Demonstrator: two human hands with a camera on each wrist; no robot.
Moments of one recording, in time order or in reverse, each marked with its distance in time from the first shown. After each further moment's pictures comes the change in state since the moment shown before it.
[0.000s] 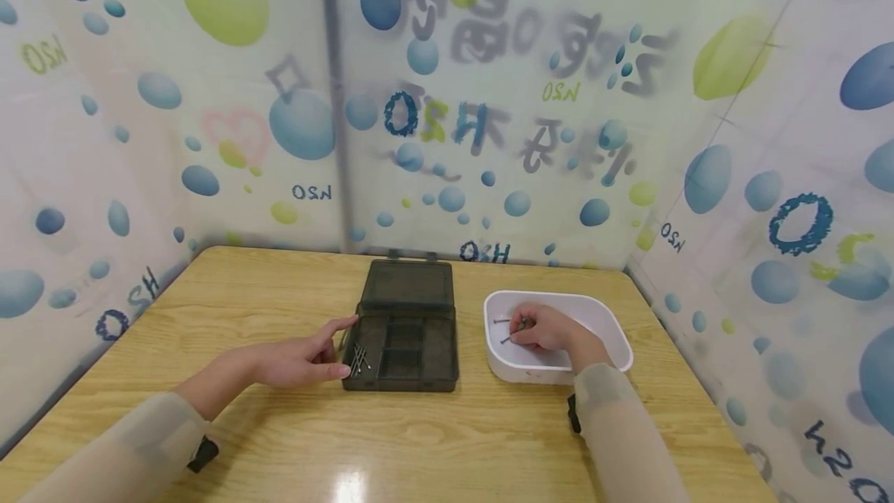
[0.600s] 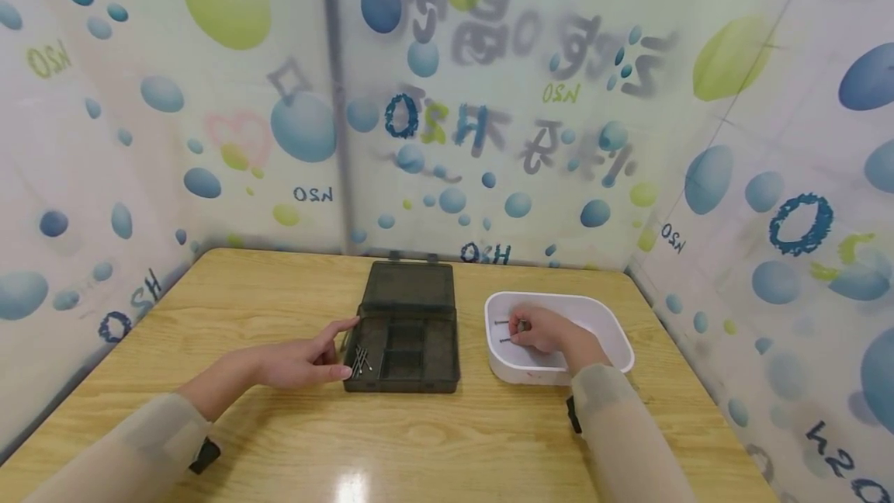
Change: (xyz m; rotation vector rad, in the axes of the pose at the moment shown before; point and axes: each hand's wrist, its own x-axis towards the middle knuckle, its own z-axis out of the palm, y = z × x) left_hand 0.001 -0.003 0.001 0.004 0.004 -0.004; right_hand -0.001 -0.012 0.001 -0.217 -0.004 -0.056
